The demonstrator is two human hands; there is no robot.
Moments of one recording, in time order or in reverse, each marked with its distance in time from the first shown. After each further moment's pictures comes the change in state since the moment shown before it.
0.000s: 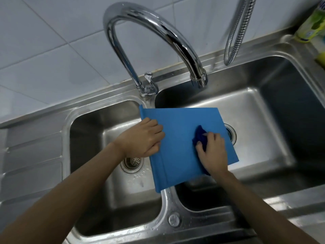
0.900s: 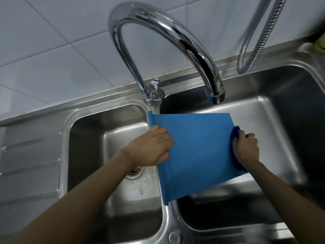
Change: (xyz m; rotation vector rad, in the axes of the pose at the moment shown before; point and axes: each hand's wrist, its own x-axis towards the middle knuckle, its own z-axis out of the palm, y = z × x) left_hand 0.012 0.001 0.018 -0.094 0.017 -0.065; right_hand 0.085 0.086 -0.009 -0.251 -0.104 0.230
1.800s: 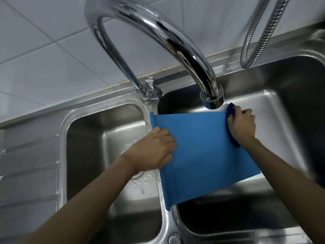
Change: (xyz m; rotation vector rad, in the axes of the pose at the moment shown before) left_hand 0.010 0.004 0.008 -0.094 -0.015 -0.026; right_hand 0.054 -0.042 -0.010 0.066 0.121 -0.075
